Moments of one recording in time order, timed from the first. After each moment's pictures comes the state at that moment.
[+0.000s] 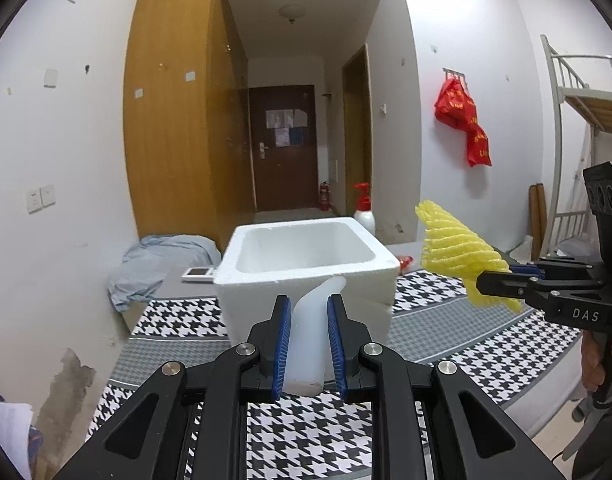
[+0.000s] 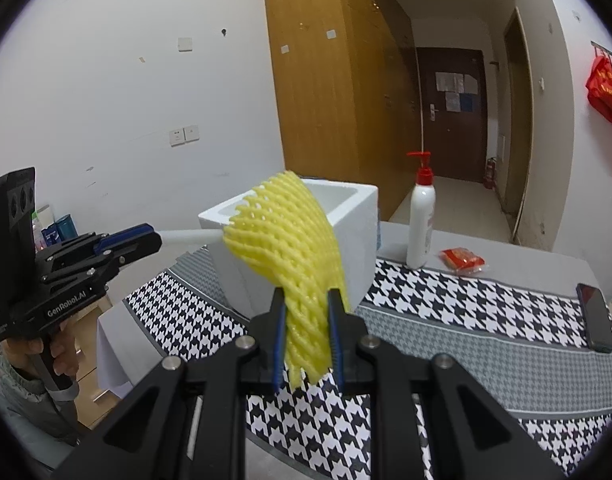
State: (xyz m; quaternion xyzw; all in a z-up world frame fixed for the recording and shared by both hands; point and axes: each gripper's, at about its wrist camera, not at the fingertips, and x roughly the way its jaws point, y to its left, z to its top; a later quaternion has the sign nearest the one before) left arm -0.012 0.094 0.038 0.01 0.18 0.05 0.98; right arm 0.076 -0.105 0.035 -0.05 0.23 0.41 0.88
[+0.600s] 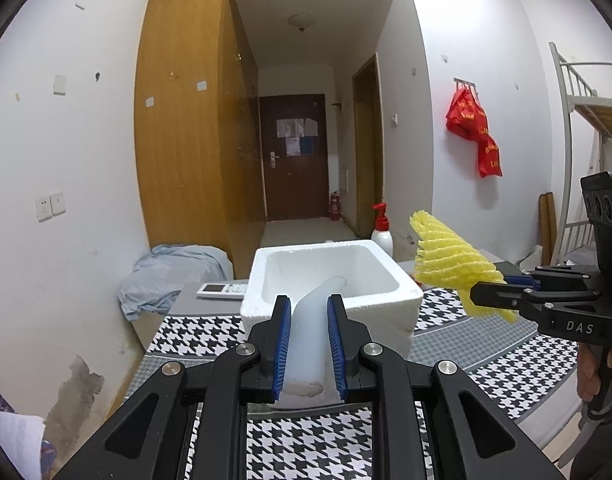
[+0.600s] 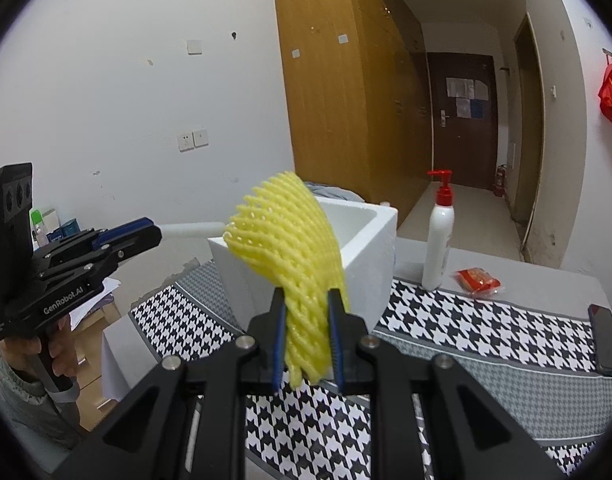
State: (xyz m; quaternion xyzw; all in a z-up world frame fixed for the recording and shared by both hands) left arm -0.005 0.110 0.056 0.01 0.16 0.06 0.99; right arm 0.091 -0.080 0.050 -0.05 0.22 0.43 0.87
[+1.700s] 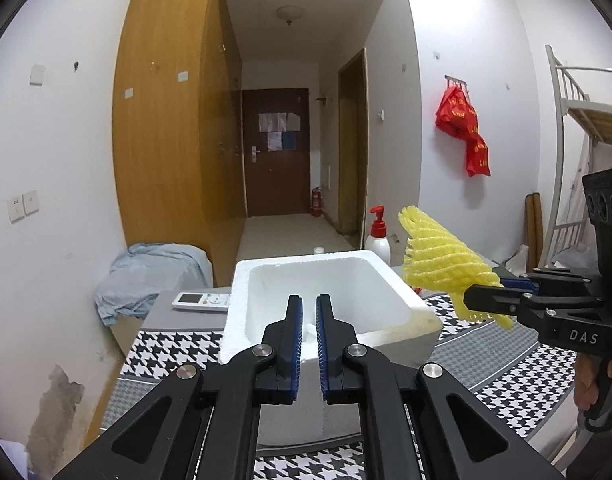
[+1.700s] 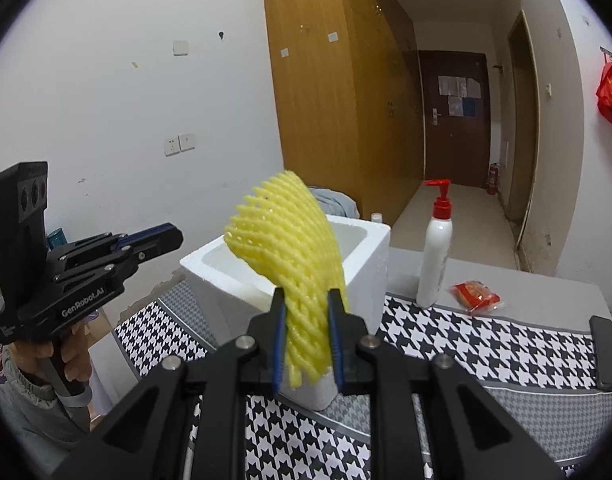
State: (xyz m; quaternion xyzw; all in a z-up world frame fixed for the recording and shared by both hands) left arm 0.045 0.126 0.056 0.00 0.17 0.03 0.98; right arm 0.120 -0.056 0.059 -0.05 0.23 0.41 0.88
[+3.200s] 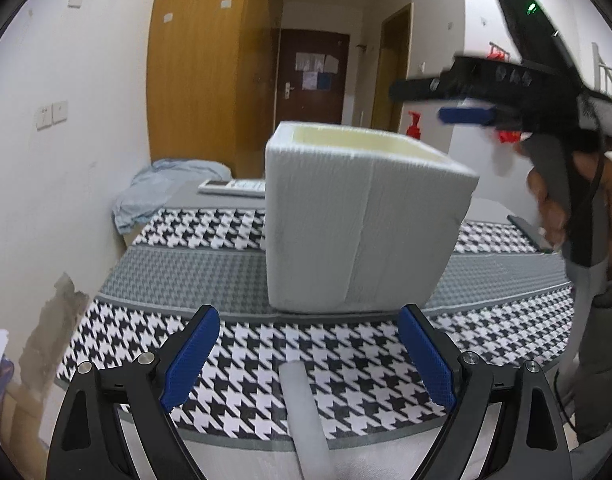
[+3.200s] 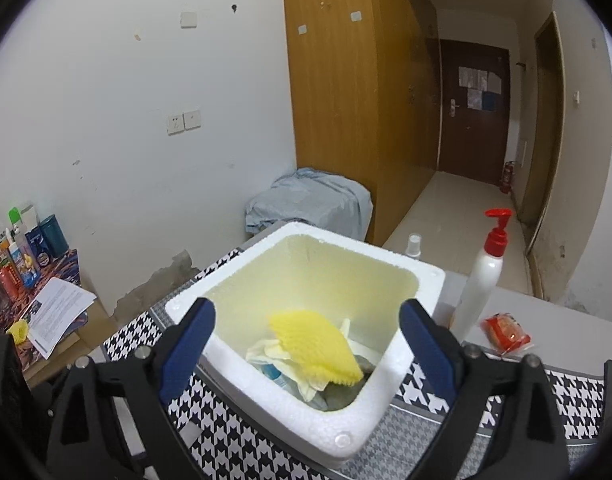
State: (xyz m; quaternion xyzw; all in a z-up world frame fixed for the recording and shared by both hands) left arm 0.002 0.136 -0.035 -0.06 0.28 0.08 0.95; right arm 0.165 0.017 0.067 -0.08 0.25 0.42 0.87
